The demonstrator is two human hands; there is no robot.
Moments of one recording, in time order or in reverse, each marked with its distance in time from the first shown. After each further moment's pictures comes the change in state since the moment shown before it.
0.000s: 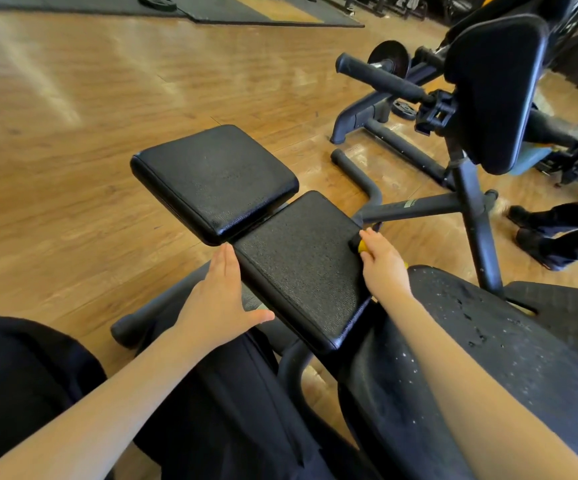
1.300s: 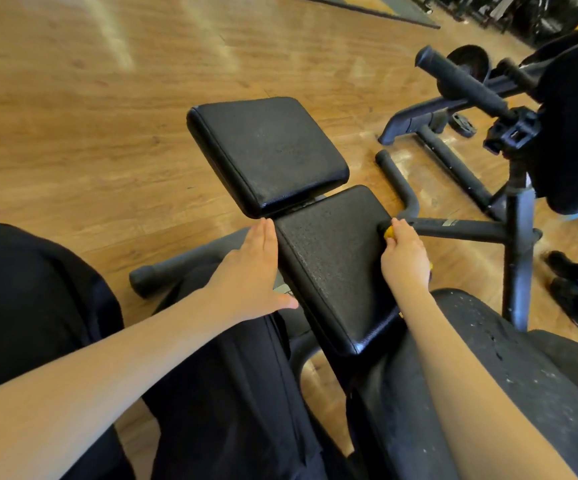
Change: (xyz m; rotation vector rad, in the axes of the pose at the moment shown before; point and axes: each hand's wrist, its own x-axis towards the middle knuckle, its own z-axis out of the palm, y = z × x) left_hand 0.002 -0.002 -0.002 0.077 -0.048 0.016; right_hand 0.028 -0.030 0.017 -0.112 -0.013 0.062
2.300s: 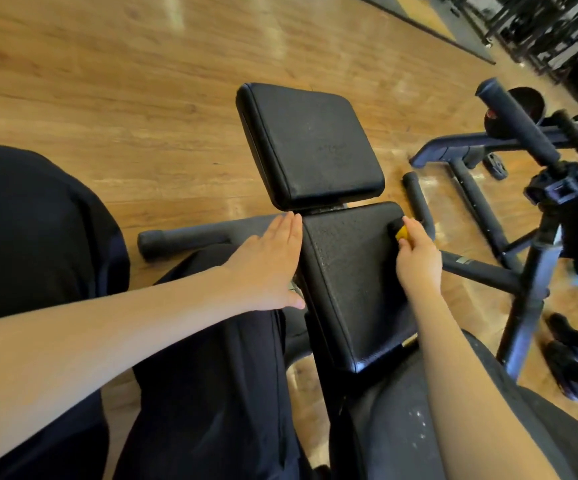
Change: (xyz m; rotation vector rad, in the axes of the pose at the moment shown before) left_hand 0.003 0.000 0.000 0.051 0.012 -0.019; right_hand 0.020 -0.028 -0.004 0.158 -0.071 -0.111
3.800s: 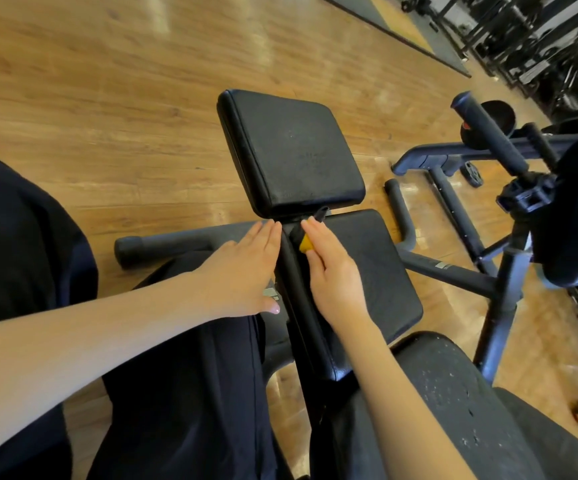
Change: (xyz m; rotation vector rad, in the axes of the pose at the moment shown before) left_hand -0.003 -0.004 -0.007 -0.012 -0.035 0.018; right_hand -0.065 -0.054 0.034 0.064 -0.234 -0.469
